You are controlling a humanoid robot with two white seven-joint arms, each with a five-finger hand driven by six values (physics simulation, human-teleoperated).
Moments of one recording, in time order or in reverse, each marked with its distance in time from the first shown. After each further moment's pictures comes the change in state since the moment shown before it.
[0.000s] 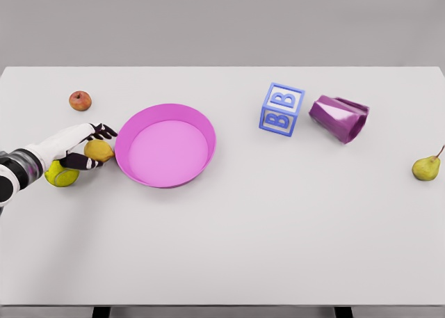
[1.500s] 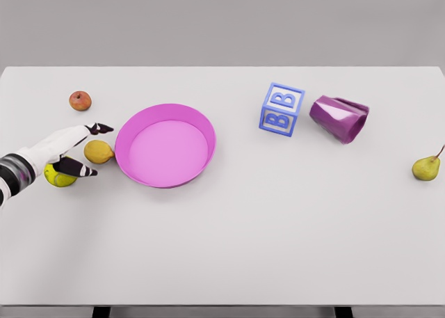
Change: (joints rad) left arm 0.060 0.025 0.039 -0.079 0.000 0.001 0.000; right arm 0.000 0.000 0.000 0.000 0.000 0.000 0.000
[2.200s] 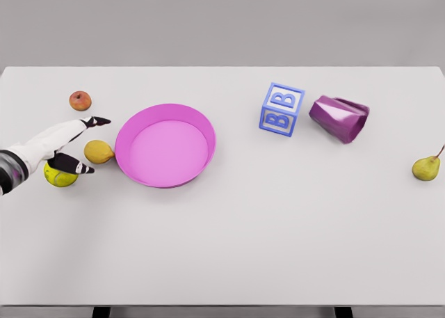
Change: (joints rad) left arm 0.006 0.023 0.022 -0.045 0.025 -0.004 0.000; right arm 0.000 0.000 0.000 0.000 0.000 0.000 0.000
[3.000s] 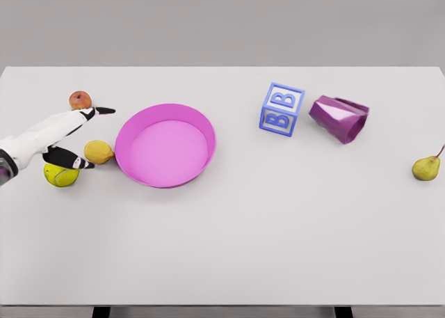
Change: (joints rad) left arm 0.003 0.026 0.050 -0.001 0.086 -0.178 0.000; right arm 0.000 0.000 0.000 0.000 0.000 0.000 0.000
